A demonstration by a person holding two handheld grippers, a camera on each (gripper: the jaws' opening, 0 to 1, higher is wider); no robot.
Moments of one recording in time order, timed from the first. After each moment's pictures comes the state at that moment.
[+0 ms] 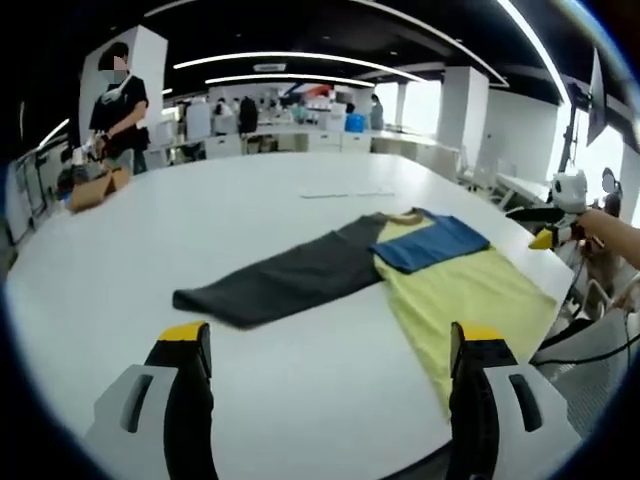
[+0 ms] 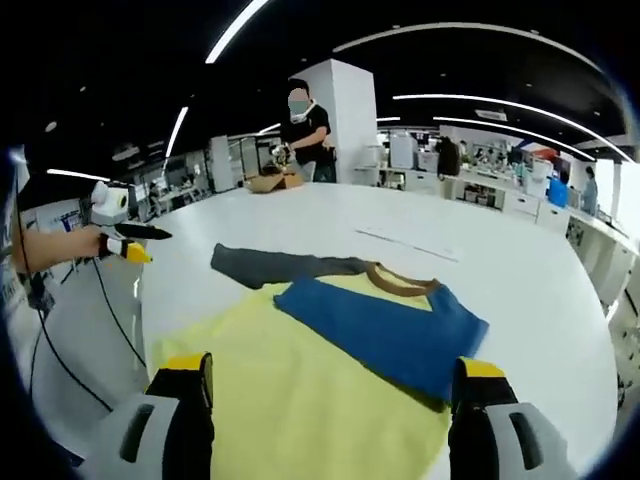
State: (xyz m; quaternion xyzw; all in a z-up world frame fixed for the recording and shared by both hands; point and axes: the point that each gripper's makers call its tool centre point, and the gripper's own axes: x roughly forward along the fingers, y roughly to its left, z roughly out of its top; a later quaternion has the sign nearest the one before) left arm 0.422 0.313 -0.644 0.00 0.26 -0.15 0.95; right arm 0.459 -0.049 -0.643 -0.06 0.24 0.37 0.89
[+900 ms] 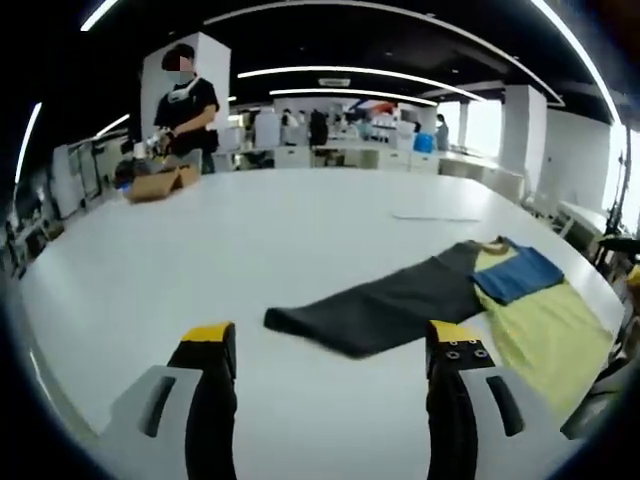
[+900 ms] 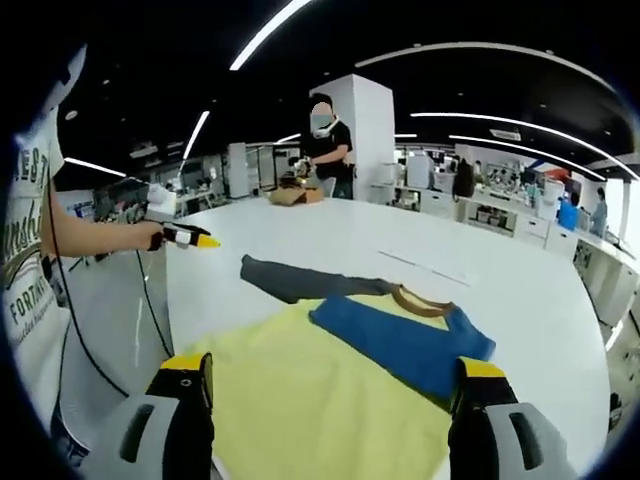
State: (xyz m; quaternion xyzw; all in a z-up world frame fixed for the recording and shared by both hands) left arm 0.470 0.422 -0.650 0.00 0.23 0.00 0.97; right arm 0.425 -0.035 -0.612 -0.07 0.21 0.40 0.89
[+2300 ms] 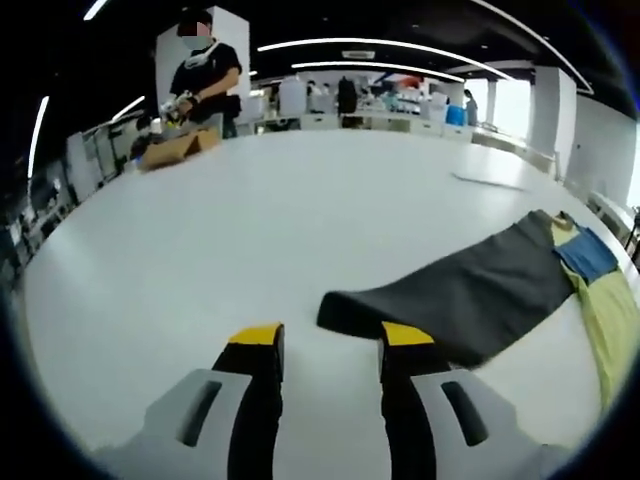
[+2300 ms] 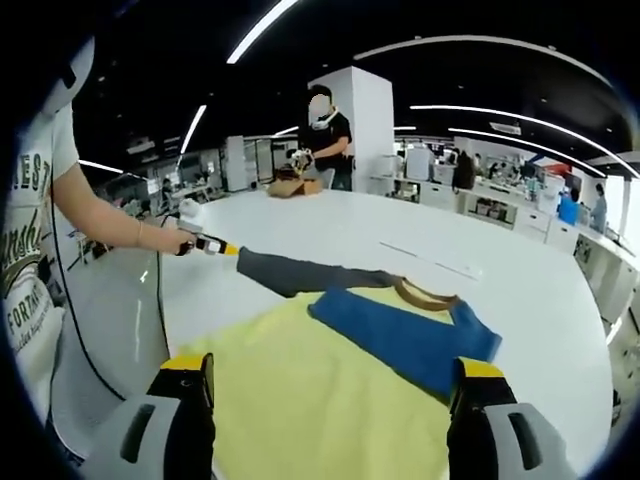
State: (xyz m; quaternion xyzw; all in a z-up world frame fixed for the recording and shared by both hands) left arm 0.532 0.472 -0.733 0.00 0.29 0.03 0.96; right arm 0.433 -0.030 -0.629 -0.08 0.23 0.39 0.89
